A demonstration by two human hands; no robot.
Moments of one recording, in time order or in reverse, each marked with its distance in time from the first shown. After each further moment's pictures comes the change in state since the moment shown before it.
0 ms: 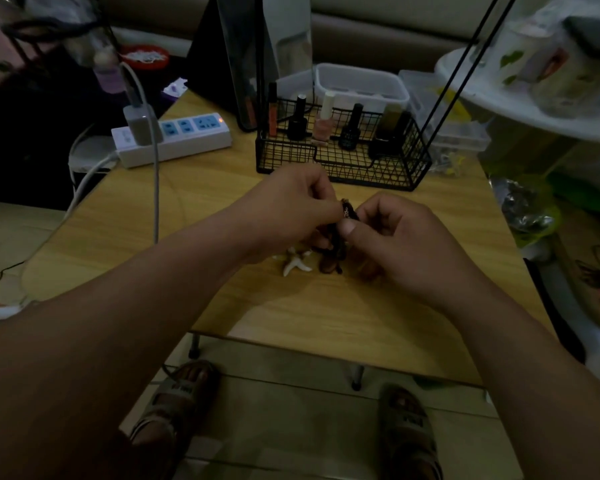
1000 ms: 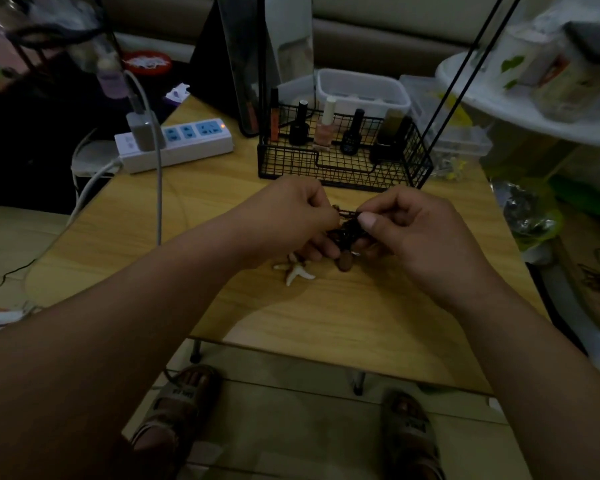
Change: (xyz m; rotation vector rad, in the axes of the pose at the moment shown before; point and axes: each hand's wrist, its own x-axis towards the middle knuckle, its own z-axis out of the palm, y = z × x) left_hand -0.002 0.002 -0.002 -0.021 -0.076 -0.109; right_hand 0.006 -0.005 -0.005 0.202 0.087 0.061
